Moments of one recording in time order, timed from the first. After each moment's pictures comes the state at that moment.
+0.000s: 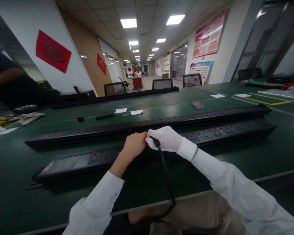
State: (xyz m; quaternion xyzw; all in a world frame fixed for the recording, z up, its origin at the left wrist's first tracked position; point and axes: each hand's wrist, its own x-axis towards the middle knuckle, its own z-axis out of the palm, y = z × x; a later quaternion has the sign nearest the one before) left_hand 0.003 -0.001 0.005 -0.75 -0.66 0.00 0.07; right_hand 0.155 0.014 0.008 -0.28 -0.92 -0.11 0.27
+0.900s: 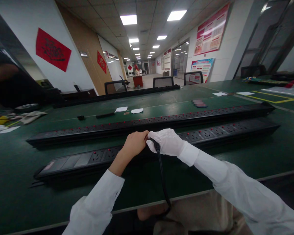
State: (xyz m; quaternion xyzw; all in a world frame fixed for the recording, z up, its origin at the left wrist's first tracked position) left_hand -0.001 0.001 0.002 -0.77 -0.63 -0.01 0.05; right_hand 0.154 0.008 -0.006 -0.31 -0.90 -0.15 0.27
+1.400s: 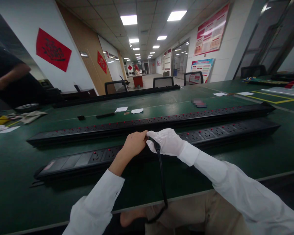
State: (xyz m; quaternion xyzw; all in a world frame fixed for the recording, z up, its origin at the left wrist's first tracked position) left_hand -0.003 0.001 -0.001 -0.77 -0.63 -0.03 0.06; right_hand 0.156 0.008 -0.004 -0.30 -0.90 -0.14 0.27
